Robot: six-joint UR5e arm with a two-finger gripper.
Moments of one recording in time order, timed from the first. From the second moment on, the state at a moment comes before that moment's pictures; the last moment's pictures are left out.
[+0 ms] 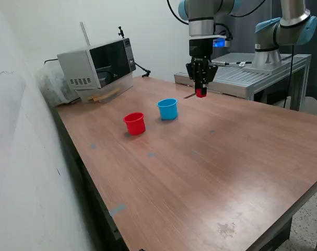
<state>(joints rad) 0.07 -1.13 1.61 -2.21 -1.58 3.27</state>
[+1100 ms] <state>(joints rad) -0.15 -0.92 1.27 -2.18 -1.62 3.25</state>
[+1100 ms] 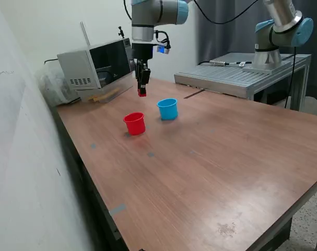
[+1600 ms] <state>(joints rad) -0.22 -0.84 1.23 -2.19 -1.64 3.25</state>
